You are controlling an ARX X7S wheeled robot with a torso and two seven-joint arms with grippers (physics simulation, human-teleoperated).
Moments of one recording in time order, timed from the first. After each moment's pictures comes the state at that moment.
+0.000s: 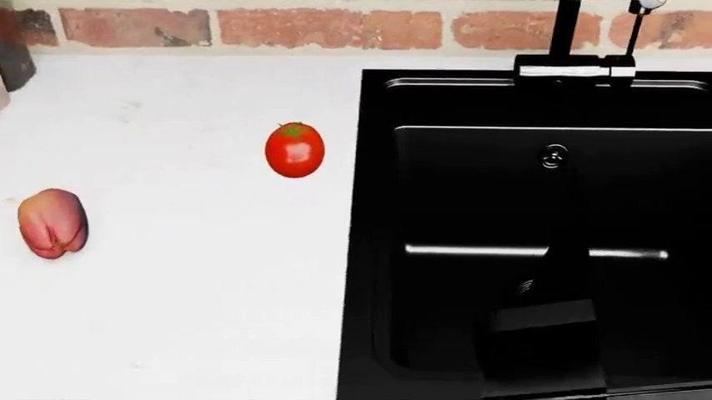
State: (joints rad) left arm -1.79 -1.55 1.27 0.63 -1.96 -0.29 -0.50; right arm 2.12 1.26 -0.97 -0.97 2.55 0.66 1.54
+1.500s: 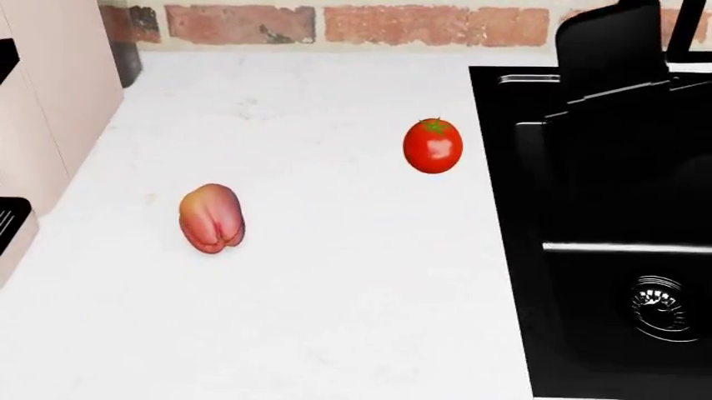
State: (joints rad) left arm -1.98 -1.18 1.21 0.37 -2.11 -0.67 -0.46; right arm 2.11 1.10 -1.02 -0.42 2.29 1.03 1.27
